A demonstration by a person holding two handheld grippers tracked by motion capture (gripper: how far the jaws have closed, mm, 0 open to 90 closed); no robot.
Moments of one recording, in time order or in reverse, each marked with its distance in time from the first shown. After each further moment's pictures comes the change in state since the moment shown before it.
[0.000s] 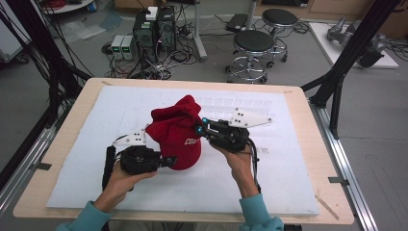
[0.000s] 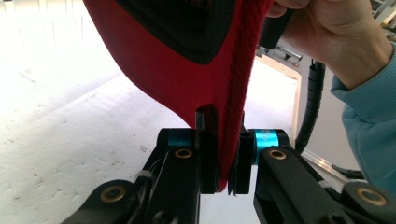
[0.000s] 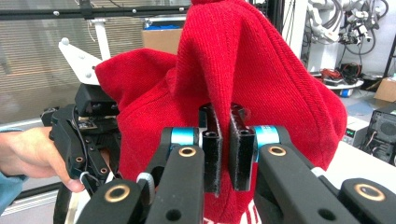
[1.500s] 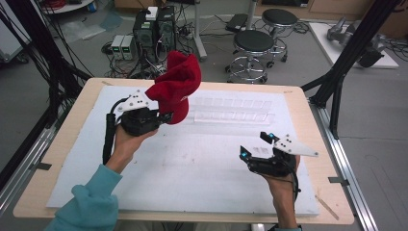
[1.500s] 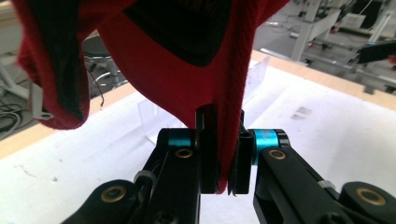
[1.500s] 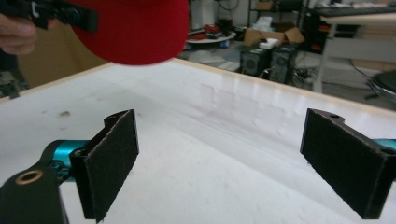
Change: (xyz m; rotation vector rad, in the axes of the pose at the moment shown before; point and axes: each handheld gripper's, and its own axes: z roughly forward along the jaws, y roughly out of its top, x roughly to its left) left arm 0.043 0.074 0.005 -0.096 0.329 0.155; right arm 0.000 -0.051 -0.117 0.139 -0.513 0.081
